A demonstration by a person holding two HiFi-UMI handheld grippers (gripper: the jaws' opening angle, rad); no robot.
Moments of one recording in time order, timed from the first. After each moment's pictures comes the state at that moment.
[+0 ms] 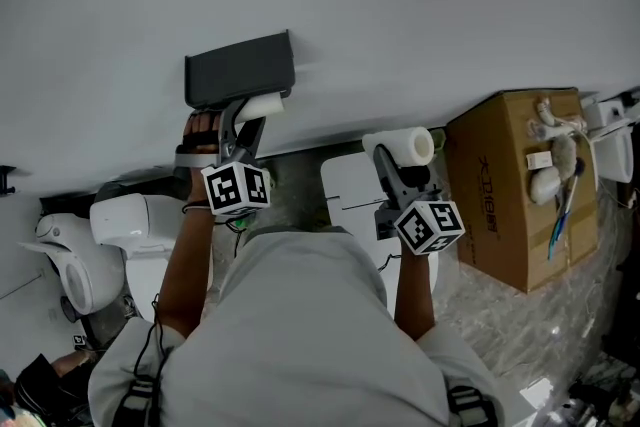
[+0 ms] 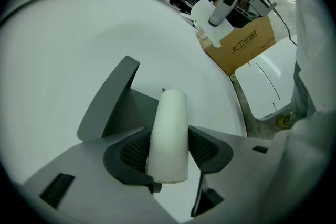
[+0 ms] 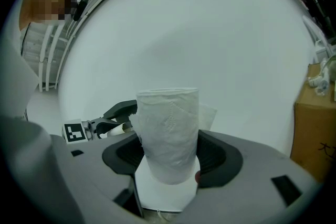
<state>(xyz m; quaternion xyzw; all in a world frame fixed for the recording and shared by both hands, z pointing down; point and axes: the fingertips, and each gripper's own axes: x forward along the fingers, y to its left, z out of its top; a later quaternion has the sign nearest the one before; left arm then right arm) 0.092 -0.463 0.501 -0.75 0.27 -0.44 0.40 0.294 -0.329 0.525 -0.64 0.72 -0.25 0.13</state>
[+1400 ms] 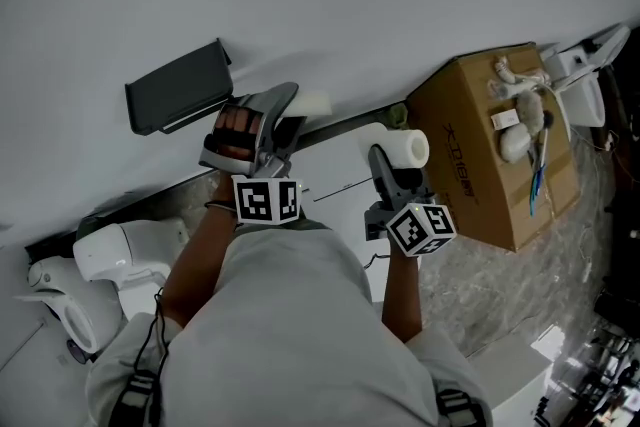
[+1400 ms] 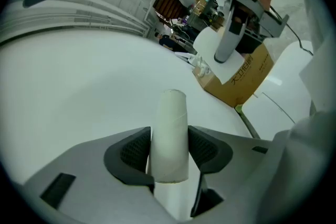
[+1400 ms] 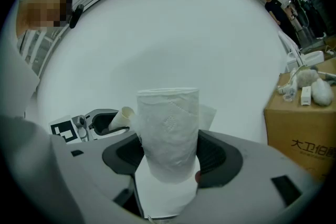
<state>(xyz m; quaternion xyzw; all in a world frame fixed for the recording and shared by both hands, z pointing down) 0.256 -0.394 0.475 -0.81 0.17 -0.28 0.48 0.357 -0.273 0.529 -0.72 0.63 -0.25 0.16</state>
